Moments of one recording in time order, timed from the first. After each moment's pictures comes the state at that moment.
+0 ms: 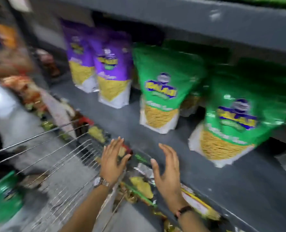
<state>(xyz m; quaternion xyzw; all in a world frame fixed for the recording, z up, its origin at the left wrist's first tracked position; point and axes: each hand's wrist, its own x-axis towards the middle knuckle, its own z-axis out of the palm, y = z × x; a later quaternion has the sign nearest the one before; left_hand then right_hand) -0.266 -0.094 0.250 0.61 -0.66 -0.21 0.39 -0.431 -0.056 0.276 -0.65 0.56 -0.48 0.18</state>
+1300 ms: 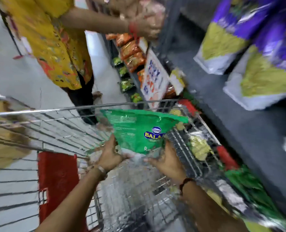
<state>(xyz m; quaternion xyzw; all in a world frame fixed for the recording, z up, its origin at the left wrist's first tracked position) 0.018 -0.030 0.162 0.73 -0.33 -0.37 0.47 -0.150 -0.126 0.159 -0.76 0.43 -0.16 0.47</state>
